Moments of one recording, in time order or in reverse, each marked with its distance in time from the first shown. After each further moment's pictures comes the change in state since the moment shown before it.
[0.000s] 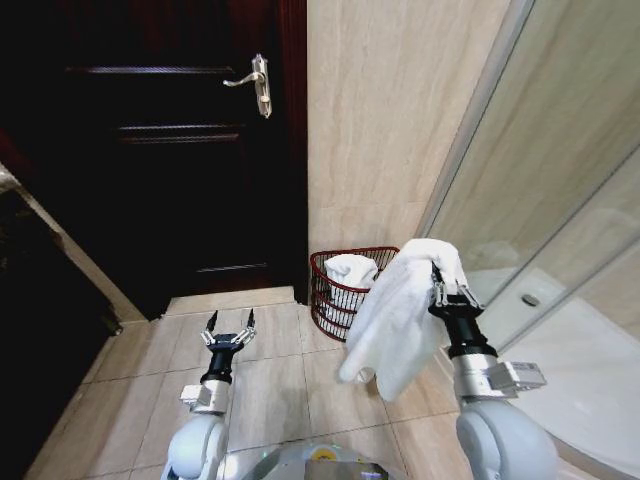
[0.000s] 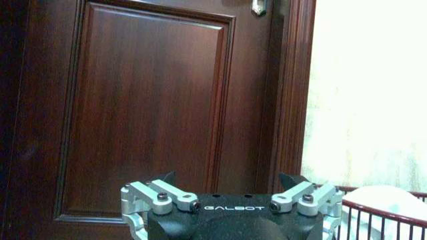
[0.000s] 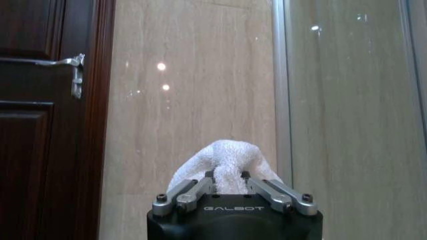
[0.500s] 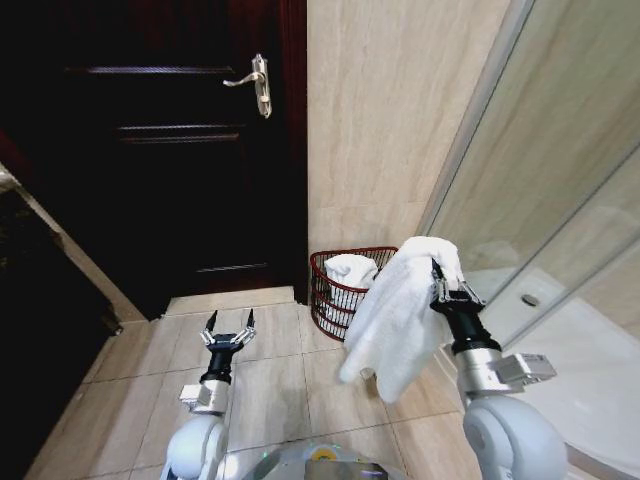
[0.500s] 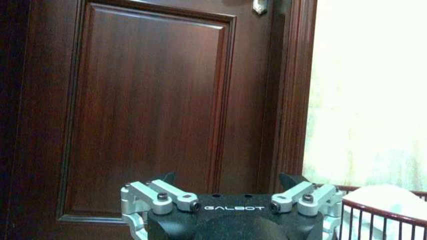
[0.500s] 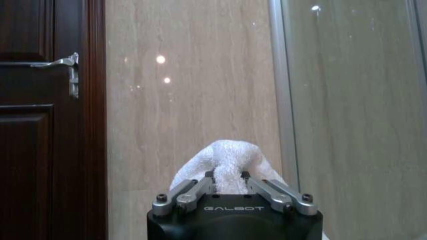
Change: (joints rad) left arm 0.005 0.004 -0.001 -0.014 0.001 0.017 -0.009; right arm 0.025 -0.036 0.024 0.001 0.113 -0.070 0.017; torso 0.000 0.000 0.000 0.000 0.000
